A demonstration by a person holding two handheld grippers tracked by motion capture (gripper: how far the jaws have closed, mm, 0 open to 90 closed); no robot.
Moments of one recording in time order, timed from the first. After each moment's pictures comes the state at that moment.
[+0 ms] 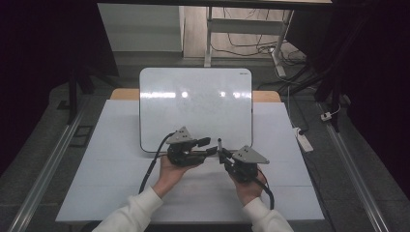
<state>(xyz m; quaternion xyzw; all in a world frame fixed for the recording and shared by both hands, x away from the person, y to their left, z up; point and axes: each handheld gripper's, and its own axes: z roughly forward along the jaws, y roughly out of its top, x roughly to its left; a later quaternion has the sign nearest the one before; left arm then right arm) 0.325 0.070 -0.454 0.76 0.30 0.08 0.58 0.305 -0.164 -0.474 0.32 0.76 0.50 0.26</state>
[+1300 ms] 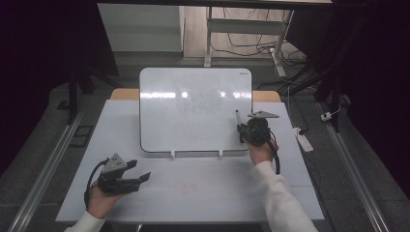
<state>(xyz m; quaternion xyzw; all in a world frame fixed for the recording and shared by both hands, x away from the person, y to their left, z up) 0.247 0.226 -0.504 0.79 0.42 0.15 0.42 0.422 -0.203 -0.454 0.46 0.77 0.40 0.22</state>
